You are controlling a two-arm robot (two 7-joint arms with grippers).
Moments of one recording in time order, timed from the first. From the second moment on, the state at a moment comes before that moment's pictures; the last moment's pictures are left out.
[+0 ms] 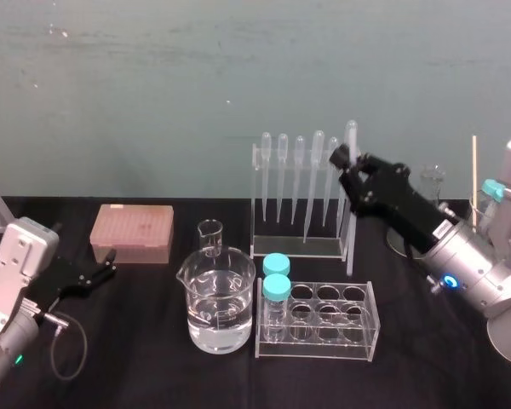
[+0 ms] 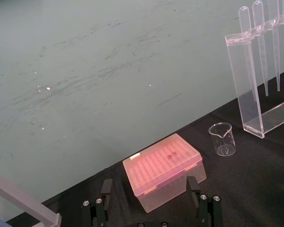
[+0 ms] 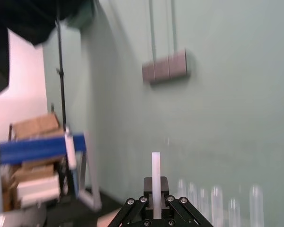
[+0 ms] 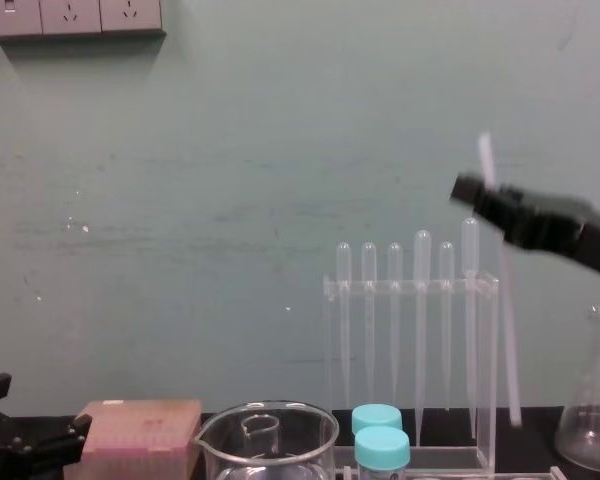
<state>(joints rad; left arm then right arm) -0.20 0.60 0.45 -1.41 -0.25 -0.12 0.03 0.37 0.39 -0.35 -1.35 0.66 -0.27 0.61</state>
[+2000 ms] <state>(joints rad) -0.20 0.60 0.45 -1.41 -0.25 -0.12 0.03 0.34 0.34 -0.31 -1.26 0.61 -0.53 0.71</state>
